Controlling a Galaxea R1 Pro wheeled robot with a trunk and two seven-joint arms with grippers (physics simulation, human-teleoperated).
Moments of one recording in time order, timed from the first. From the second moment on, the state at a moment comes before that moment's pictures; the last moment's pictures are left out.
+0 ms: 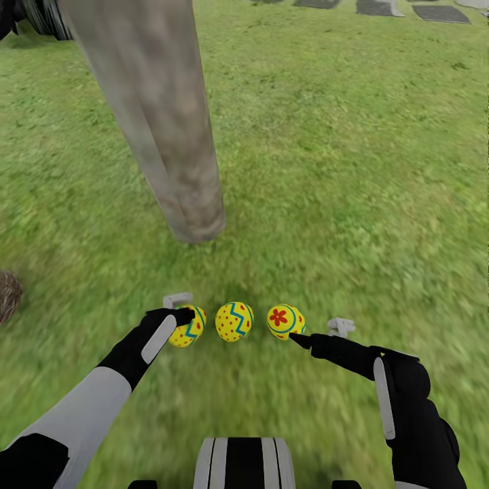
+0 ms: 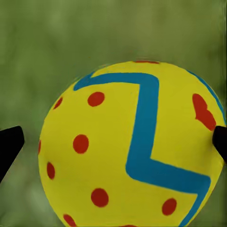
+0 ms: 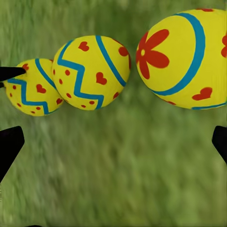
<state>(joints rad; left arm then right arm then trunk) -0.86 0.05 -0.34 -0.79 0.65 0.52 0.47 -0.41 0.10 -0.27 -1.59 0.09 0.98 0.74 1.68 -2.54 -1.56</state>
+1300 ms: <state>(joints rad) -0.86 0.05 -0.34 -0.78 0.65 0.53 0.47 -0.41 0.10 -0.28 -1.59 0.09 0.99 0.74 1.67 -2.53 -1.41</state>
